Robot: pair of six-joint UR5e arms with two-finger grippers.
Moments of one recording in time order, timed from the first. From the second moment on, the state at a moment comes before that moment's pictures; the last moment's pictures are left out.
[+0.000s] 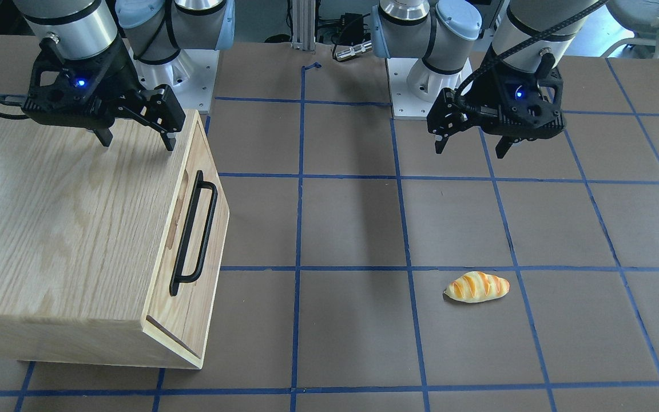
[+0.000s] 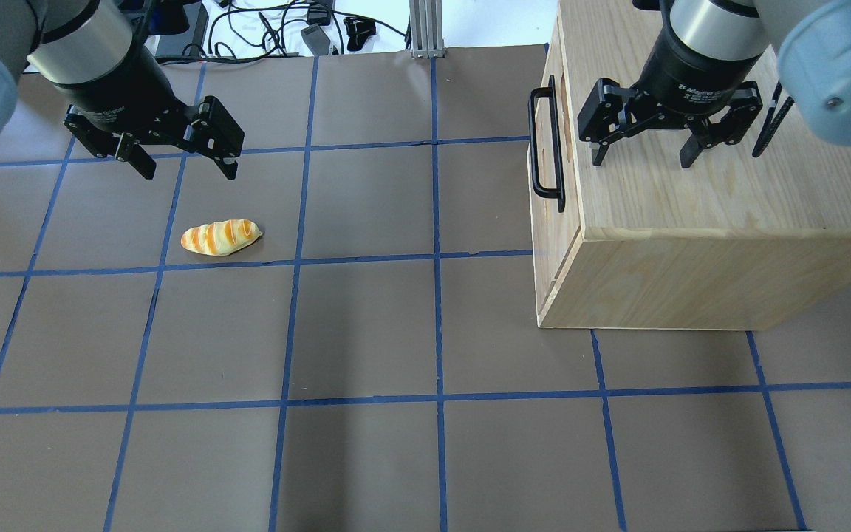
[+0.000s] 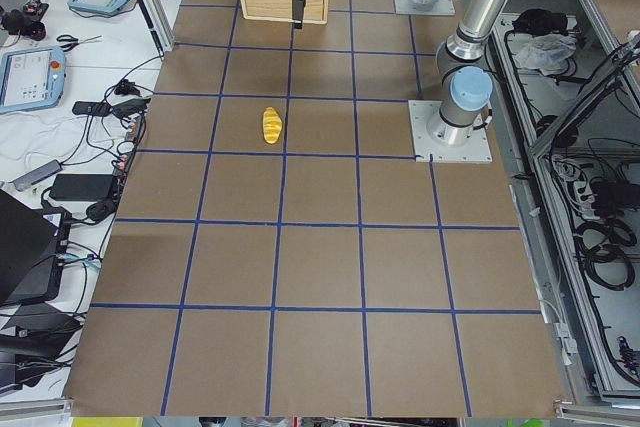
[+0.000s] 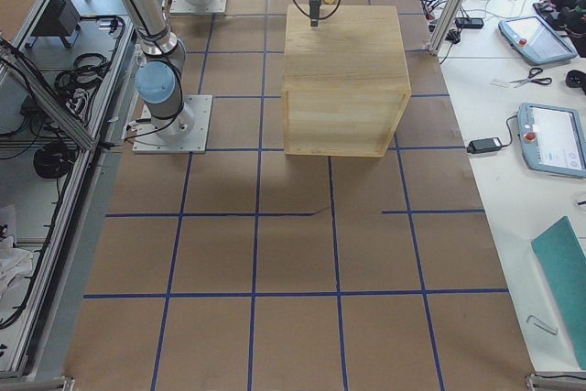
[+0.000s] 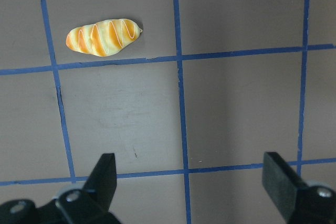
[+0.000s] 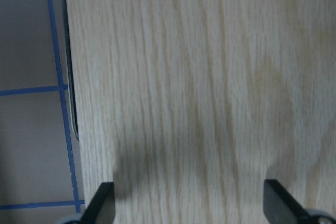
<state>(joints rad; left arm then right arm) -1.55 -1.56 -1.56 -1.56 1.56 0.08 1.59 -1.58 1.57 -1.60 -1.55 0.10</state>
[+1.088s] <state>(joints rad) -1.55 -1.53 -1.61 -1.56 1.56 0.07 1.59 -1.58 1.57 -1.60 -1.55 0.10</state>
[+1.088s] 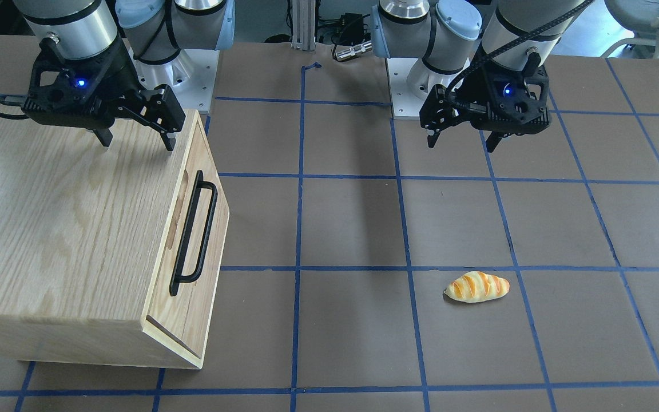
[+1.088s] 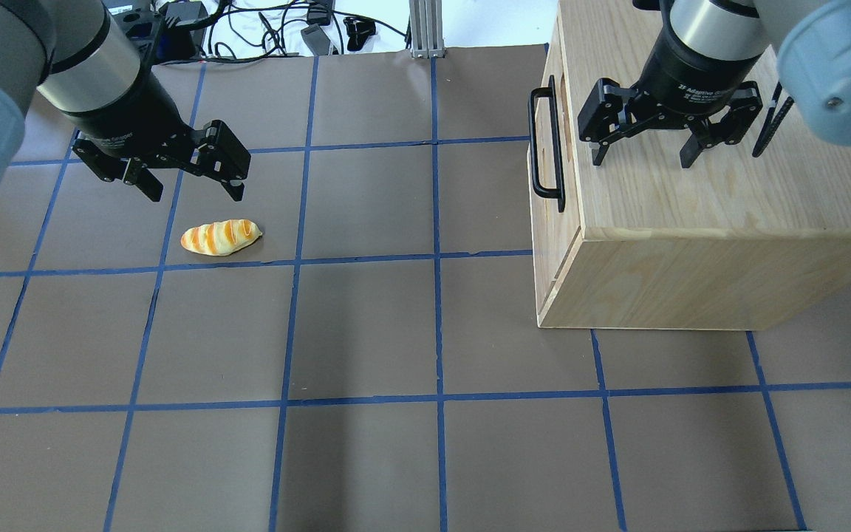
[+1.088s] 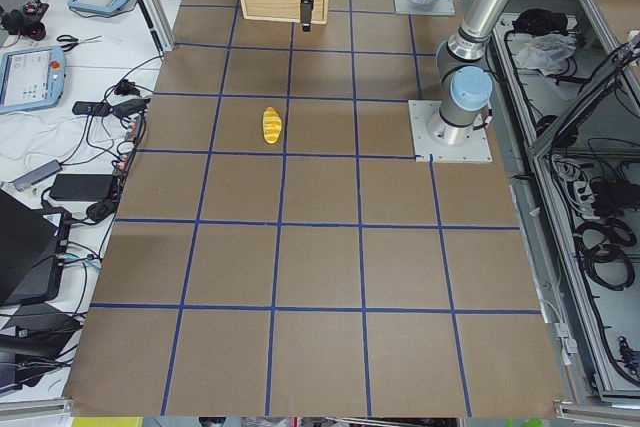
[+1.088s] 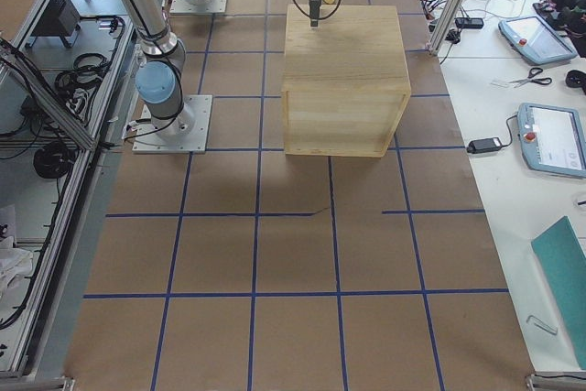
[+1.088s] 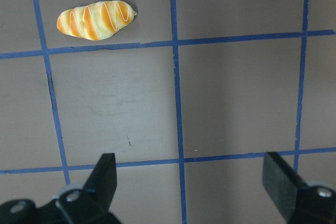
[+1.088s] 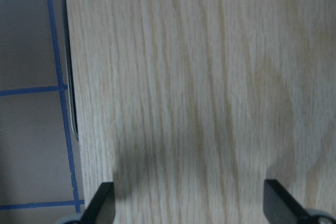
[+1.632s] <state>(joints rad) -1.54 -1.54 -1.60 -1.55 1.56 0.07 1.59 -1.58 1.57 -1.60 -1.55 0.10</state>
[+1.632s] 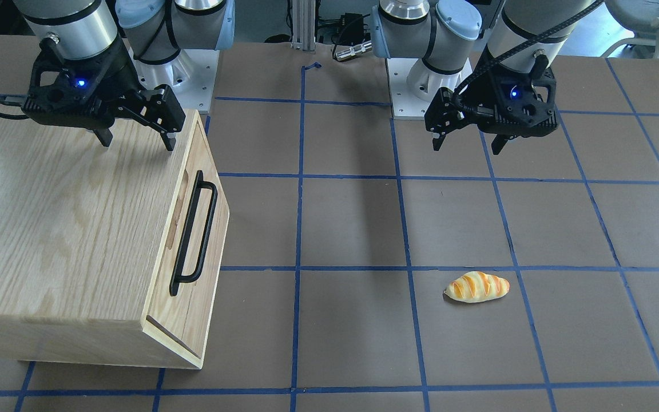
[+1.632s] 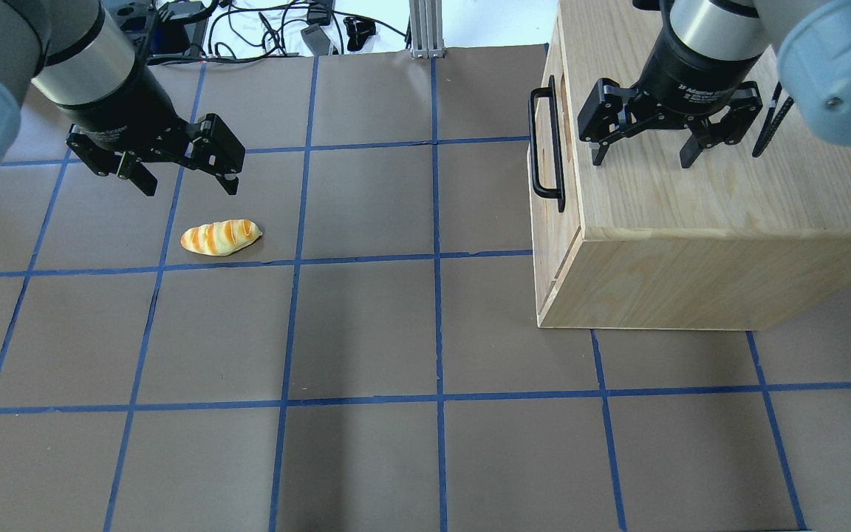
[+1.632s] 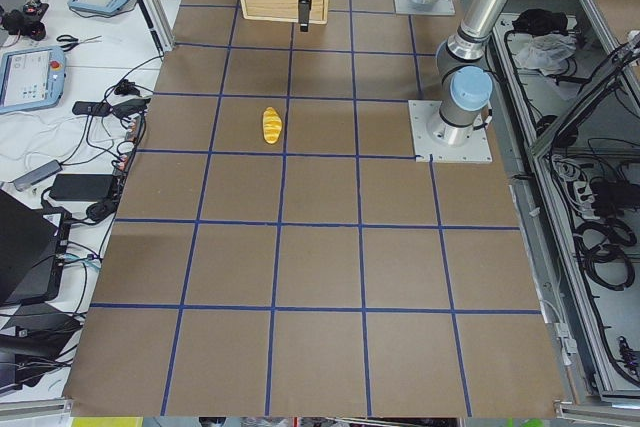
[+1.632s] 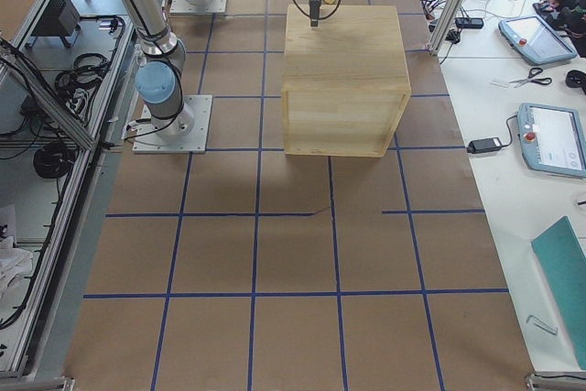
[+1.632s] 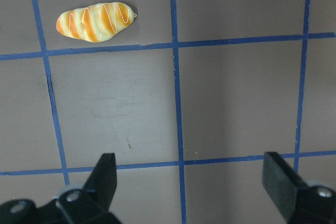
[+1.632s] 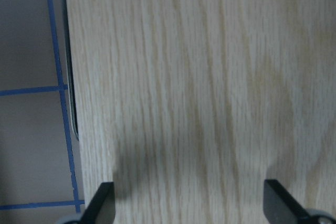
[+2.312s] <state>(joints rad) -1.59 -1.61 -1.61 -1.38 1.55 -0.07 1.59 -1.58 1.57 -1.60 -1.55 0.10</state>
